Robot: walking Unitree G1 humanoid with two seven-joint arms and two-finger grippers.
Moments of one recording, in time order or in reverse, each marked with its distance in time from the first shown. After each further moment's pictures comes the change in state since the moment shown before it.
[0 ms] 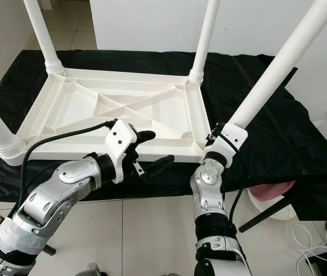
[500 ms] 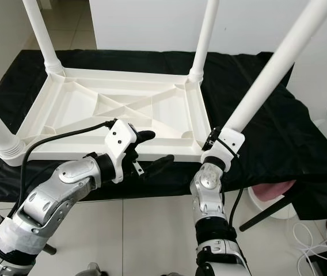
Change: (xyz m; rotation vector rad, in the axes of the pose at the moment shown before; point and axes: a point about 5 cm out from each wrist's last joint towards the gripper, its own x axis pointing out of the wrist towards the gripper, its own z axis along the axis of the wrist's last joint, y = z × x) left arm 0.000 0.000 0.000 -0.001 -0.001 0.001; right arm -0.004 -0.003 -0.005 -0.033 -0.017 0.047
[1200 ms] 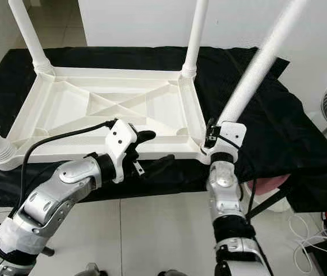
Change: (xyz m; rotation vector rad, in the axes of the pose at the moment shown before) left arm 0.001 0.000 0.000 -0.001 0.001 0.001; right arm 0.014 0.002 0.015 -0.082 -0.086 0.445
